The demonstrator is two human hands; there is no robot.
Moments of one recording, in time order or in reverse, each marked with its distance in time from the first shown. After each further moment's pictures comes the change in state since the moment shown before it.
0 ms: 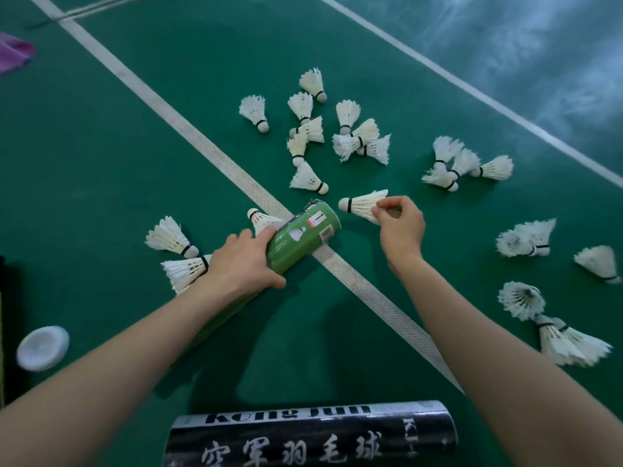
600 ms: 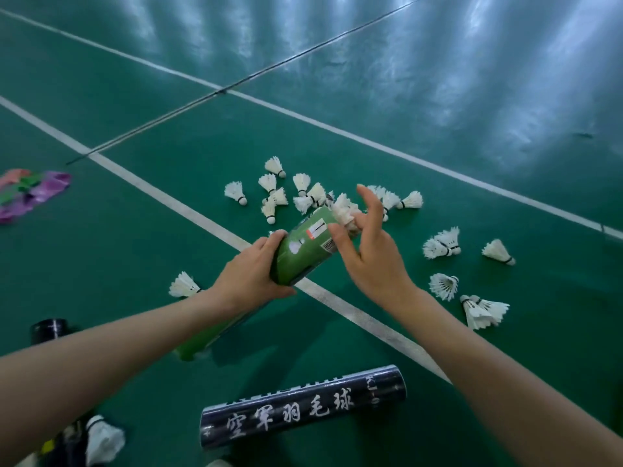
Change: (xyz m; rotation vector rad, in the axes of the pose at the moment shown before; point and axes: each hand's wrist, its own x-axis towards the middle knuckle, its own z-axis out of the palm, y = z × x) left_hand -0.162 0.081 -0.096 -0.071 0.218 0.399; right_hand -0.185 -0.135 -0.154 -0.142 -0.136 -0.691
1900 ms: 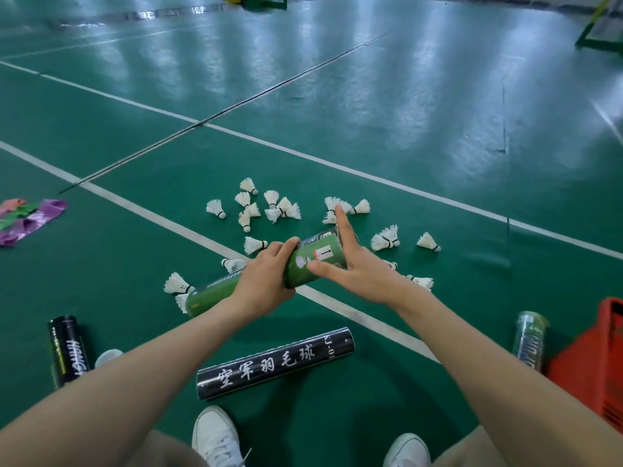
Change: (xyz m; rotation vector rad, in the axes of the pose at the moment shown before) left_hand -0.102 0.107 -0.001 0.077 0.161 0.206; right_hand -0.104 -0.088 -0.125 0.074 -0.424 0.293
